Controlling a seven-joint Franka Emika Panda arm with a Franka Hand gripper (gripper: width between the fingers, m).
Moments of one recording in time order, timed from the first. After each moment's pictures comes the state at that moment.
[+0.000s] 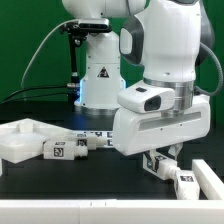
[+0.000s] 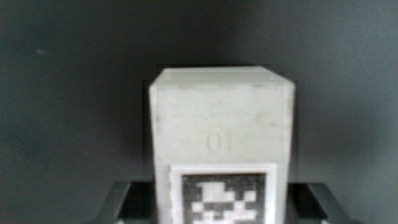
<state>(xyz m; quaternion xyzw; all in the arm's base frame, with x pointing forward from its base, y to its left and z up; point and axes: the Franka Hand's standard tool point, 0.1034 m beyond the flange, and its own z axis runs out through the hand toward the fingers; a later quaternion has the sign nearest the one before) 0.511 0.084 0.014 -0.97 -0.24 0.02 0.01</state>
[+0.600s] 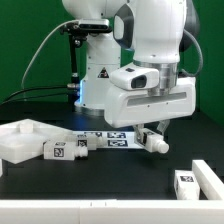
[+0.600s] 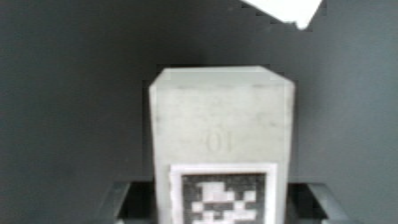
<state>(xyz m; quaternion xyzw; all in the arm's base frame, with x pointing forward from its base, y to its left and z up) 0.438 0.077 0.036 -0.97 -0.22 0.03 0.01</state>
